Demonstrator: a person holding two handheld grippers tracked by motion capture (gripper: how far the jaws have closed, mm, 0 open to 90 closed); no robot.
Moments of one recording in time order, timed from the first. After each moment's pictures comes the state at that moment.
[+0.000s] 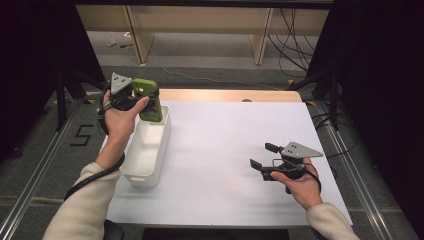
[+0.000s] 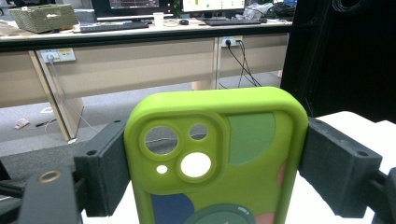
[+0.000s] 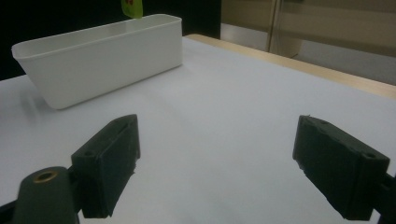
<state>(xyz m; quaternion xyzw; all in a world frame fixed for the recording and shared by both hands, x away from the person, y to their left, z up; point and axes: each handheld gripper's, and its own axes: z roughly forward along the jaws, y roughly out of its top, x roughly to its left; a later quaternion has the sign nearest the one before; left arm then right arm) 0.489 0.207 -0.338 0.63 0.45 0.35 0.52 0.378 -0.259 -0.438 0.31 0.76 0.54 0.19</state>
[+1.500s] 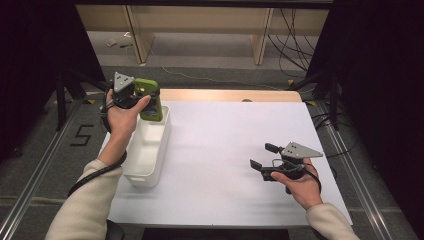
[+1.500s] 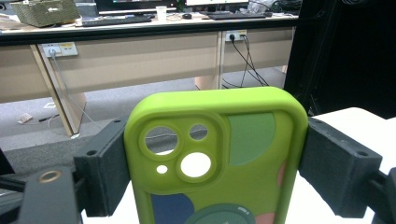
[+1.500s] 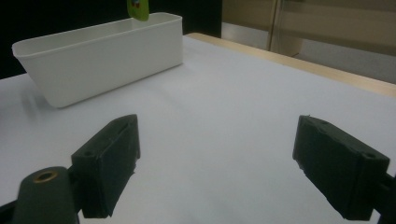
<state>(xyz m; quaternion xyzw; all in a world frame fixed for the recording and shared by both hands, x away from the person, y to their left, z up) 0.501 0.207 -0.345 0.63 0.46 0.35 0.52 0.378 -0.259 -0.439 0.31 0.76 0.54 0.19</state>
